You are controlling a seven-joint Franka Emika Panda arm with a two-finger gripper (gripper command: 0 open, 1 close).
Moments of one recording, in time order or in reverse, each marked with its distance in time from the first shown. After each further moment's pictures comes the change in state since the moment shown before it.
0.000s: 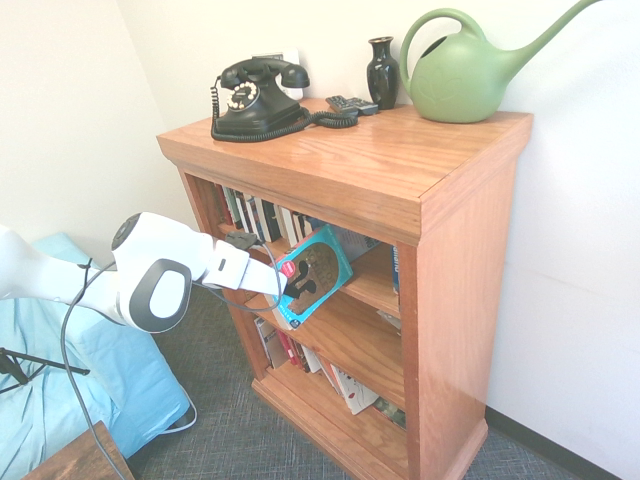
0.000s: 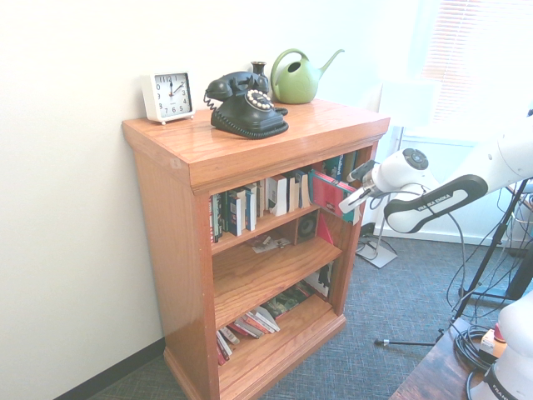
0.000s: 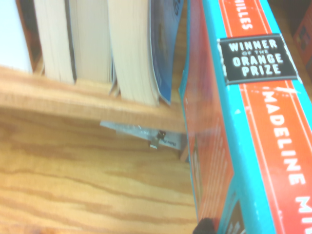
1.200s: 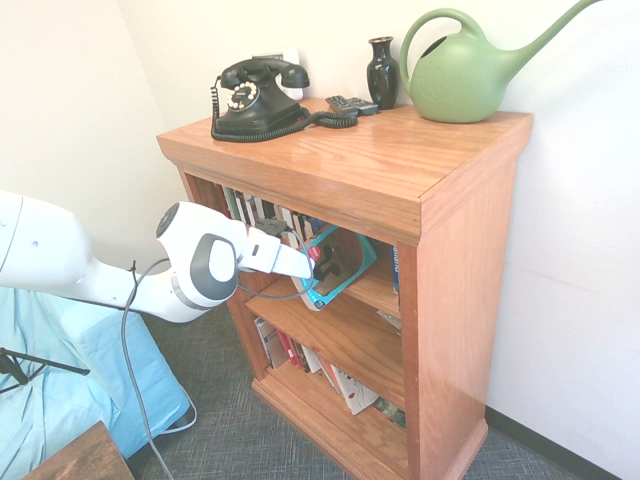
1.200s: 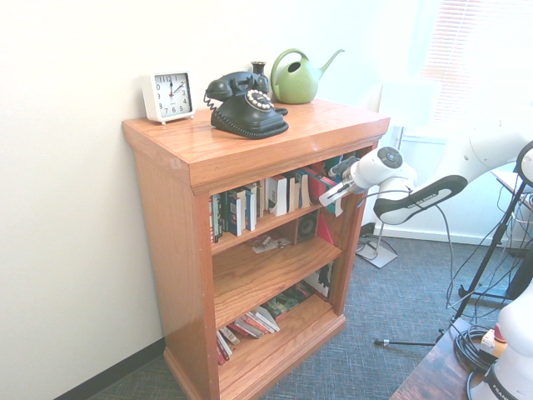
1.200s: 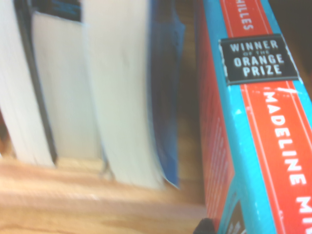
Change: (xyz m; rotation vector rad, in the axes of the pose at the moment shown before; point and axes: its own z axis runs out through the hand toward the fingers) arm 0.026 -0.039 0.054 0.025 0.033 0.039
